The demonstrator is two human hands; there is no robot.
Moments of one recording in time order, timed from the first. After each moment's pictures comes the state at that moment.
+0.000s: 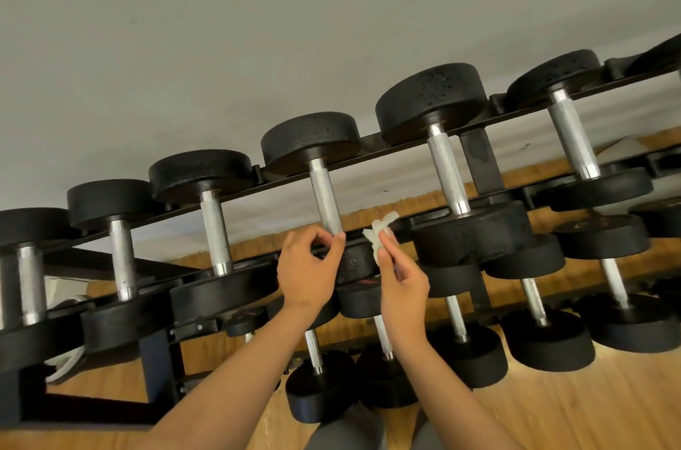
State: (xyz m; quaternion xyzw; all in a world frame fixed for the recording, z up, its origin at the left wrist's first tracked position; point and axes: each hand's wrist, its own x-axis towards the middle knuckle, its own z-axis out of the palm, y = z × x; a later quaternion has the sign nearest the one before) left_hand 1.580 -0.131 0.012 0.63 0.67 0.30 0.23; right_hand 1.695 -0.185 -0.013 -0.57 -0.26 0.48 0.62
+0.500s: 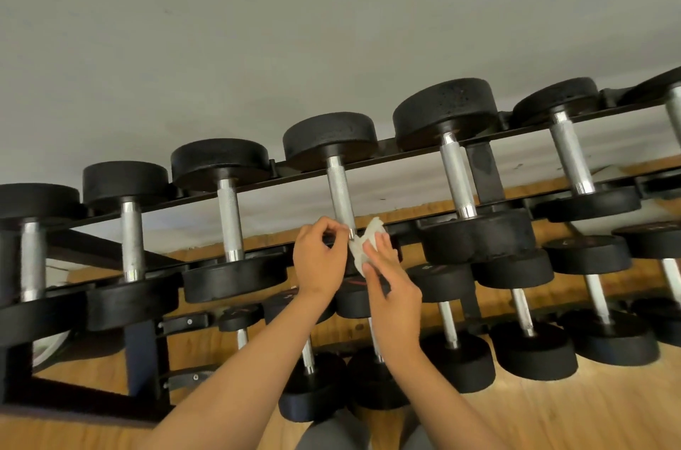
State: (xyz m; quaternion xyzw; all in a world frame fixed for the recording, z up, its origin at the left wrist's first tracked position) left_hand 1.576 -0.133 0.015 0.58 0.66 0.36 0.30; right_hand 1.669 -0.208 -0.011 -0.58 -0.46 0.36 0.57
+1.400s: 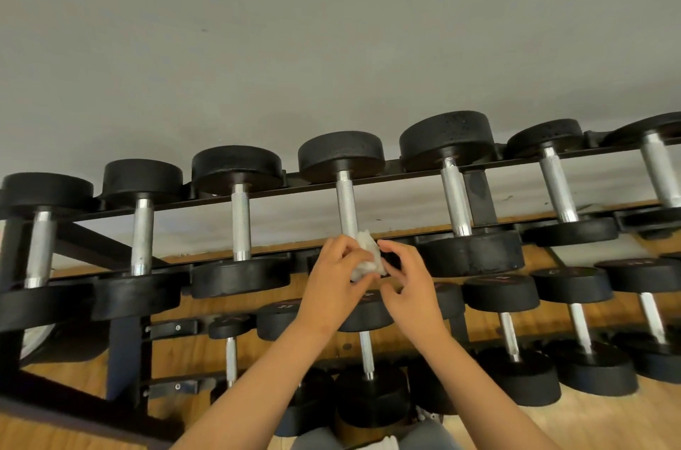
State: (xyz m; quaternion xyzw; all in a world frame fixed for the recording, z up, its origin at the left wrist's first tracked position) left_hand 1.569 -0.171 0.039 0.77 0.53 0.28 0.22; right_hand 1.710 -0.199 0.024 -0.54 -0.56 0.41 0.48
